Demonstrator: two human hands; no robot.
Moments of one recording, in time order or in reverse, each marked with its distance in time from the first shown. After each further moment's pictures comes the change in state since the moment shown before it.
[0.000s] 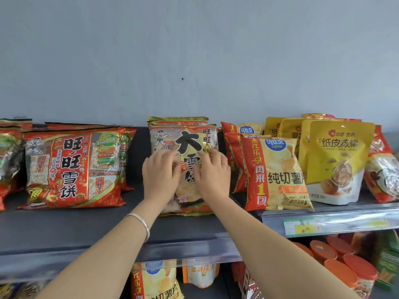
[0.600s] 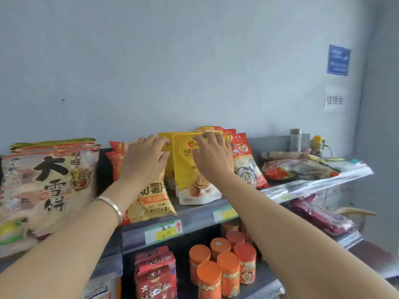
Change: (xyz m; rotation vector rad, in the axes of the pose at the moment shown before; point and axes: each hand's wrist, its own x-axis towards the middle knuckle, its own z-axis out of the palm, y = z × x) left_hand 0.047 0.286 0.017 -0.080 -0.052 0.379; right_hand 0.022 0.226 -0.249 -0.394 0.089 -0.006
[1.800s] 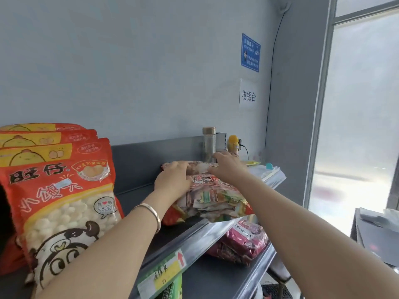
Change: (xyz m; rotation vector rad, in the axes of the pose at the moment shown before) left_hand 0.197 0.338 0.388 -0.467 -0.527 0.023; right_hand 0.060 0.472 0.059 -0.221 -0.481 0.496
